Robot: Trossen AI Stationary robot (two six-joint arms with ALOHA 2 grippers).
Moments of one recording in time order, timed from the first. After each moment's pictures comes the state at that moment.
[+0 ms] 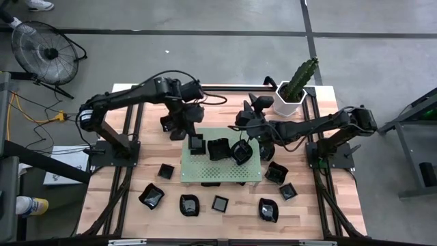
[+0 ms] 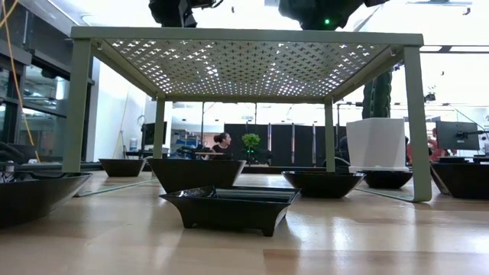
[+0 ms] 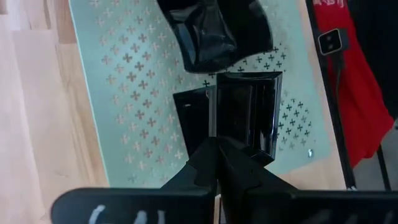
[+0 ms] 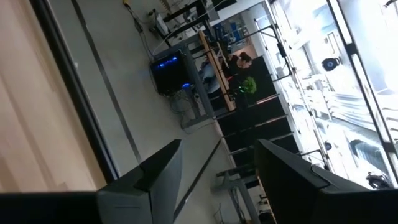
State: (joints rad) left arm 0.29 1.55 1.59 -1.26 0.48 0.36; right arm 0.05 1.50 1.01 0.12 1.29 -0.71
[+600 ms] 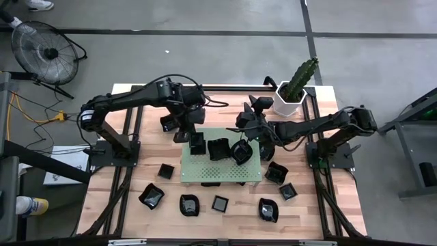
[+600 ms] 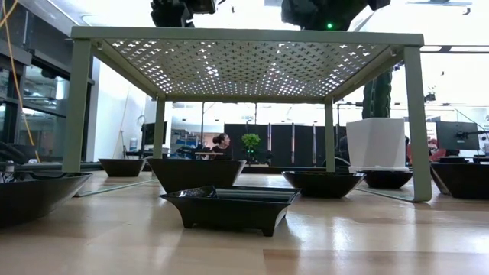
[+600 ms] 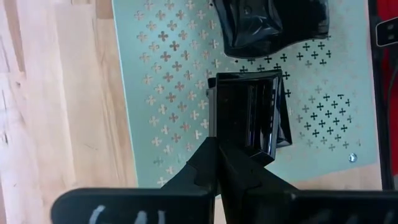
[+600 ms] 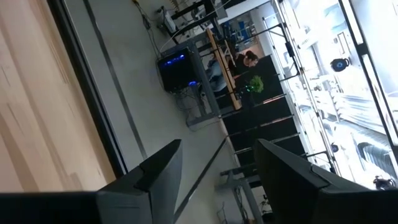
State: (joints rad) left arm 0.25 1.56 1.59 -1.26 0.30 0.28; right arm 0.05 1.50 1.01 0.02 1.27 -0.62
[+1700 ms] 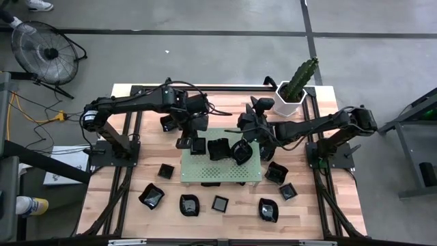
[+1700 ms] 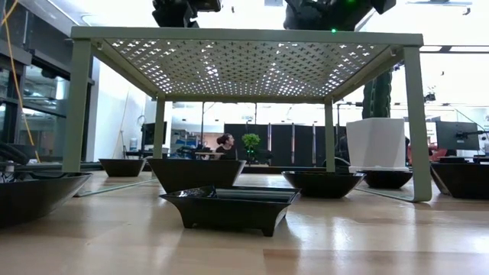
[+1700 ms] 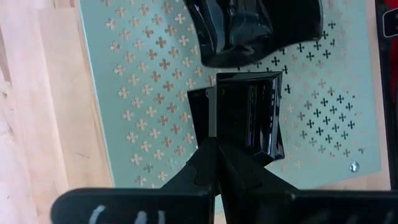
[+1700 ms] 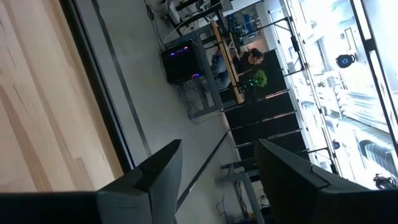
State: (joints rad) left arm 0.17 1.59 1.59 -1.23 0.26 0.25; right arm 0.05 1.50 1.01 -0.11 1.28 -0.52
